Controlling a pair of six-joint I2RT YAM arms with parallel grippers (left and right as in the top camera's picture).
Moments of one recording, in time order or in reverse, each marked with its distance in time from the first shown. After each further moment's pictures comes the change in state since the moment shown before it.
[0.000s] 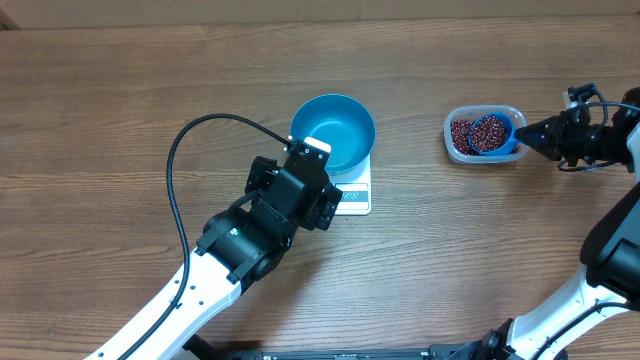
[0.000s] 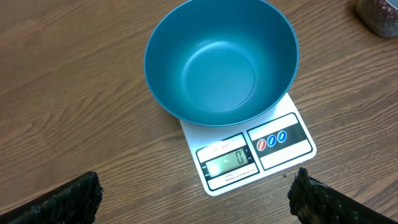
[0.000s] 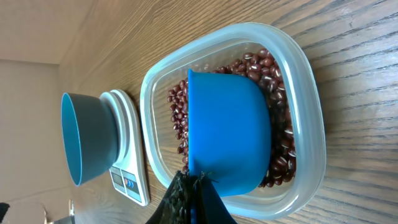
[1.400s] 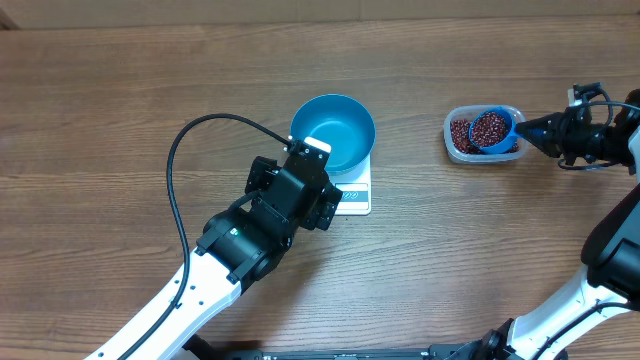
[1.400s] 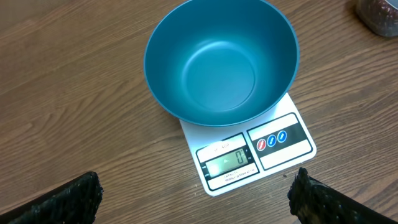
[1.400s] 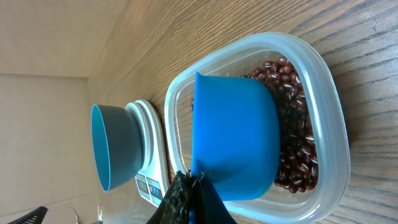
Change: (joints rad) left arm 0.000 0.000 0.000 0.000 0.000 0.000; right arm -0.010 0.002 -0.006 0.039 -0.092 0.078
